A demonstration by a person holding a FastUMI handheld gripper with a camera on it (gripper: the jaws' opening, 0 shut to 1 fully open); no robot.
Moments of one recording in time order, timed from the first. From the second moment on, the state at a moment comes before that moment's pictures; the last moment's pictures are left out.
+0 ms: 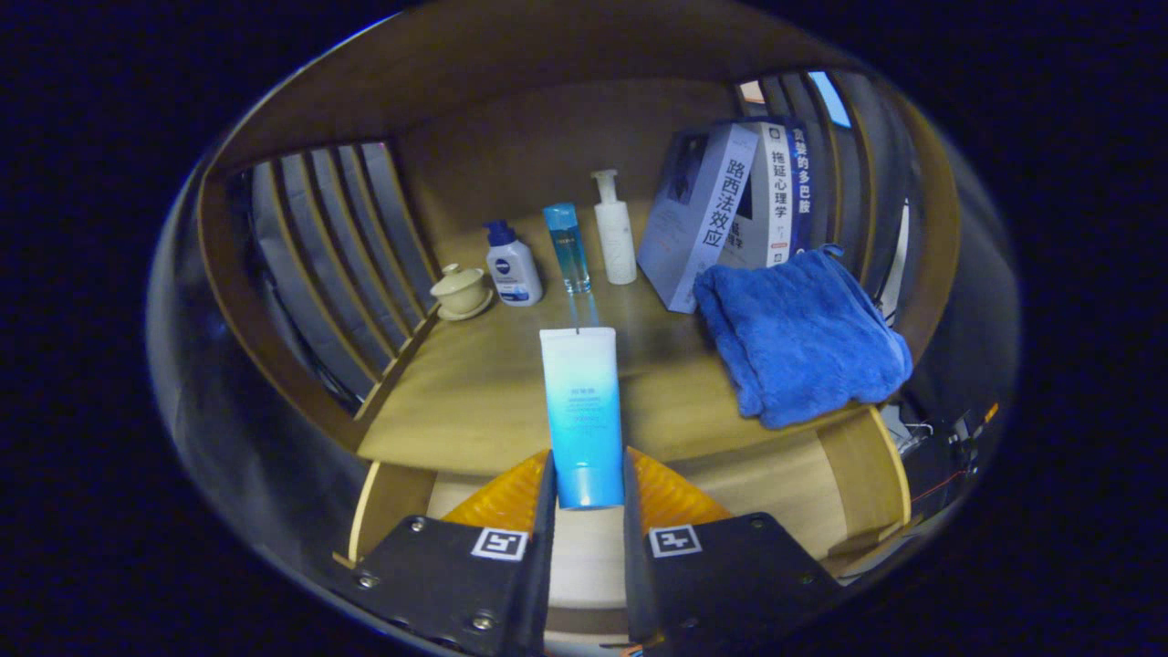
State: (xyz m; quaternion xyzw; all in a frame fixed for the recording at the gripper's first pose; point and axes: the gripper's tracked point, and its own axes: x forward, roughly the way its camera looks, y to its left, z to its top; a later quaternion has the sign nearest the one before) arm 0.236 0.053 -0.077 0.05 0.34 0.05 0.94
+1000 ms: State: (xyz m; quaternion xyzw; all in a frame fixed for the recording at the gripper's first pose) arm 0.260 0.053 -0.088 -0.01 0.29 0.02 0.96
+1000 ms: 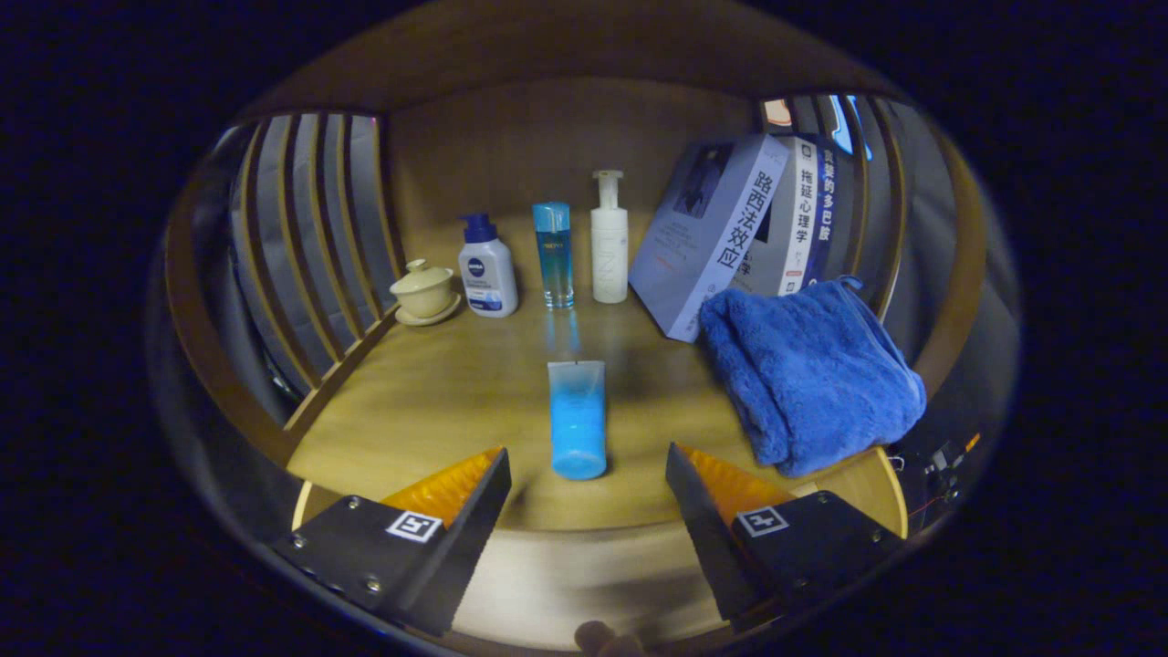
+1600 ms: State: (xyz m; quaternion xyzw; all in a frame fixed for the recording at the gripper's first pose) arm 0.143 0.030 -0.025 -0.06 0.21 0.05 0.97
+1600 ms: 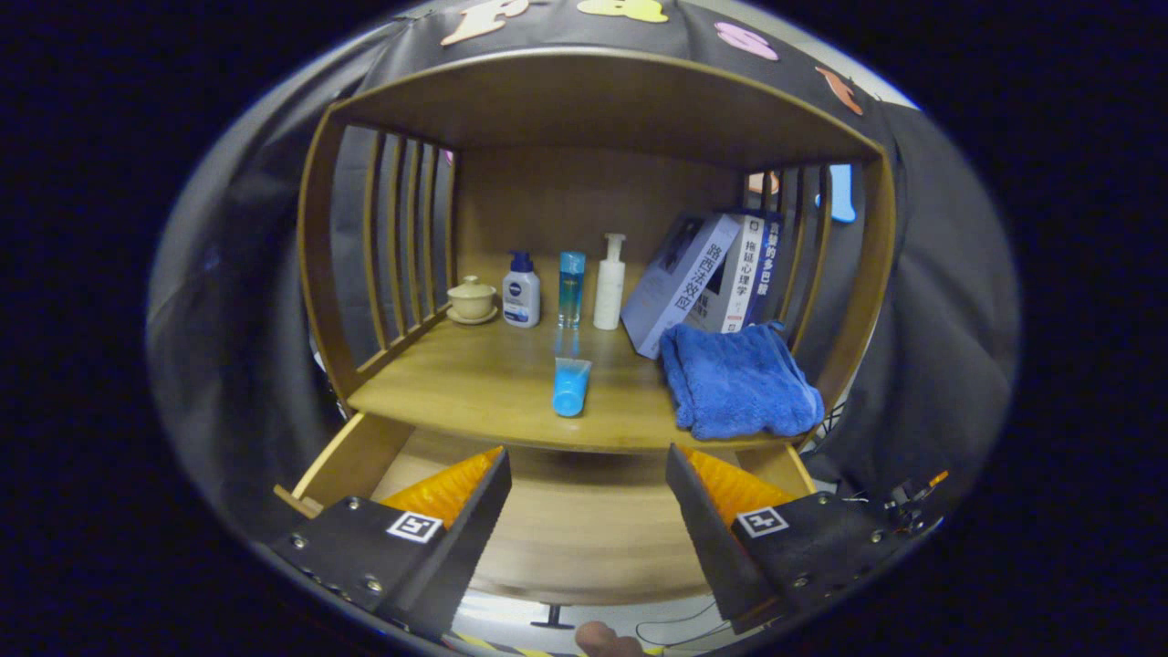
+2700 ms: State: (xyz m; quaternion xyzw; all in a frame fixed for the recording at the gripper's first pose) arm -0.015 0.016 -0.049 -0.06 0.03 0.04 1.00
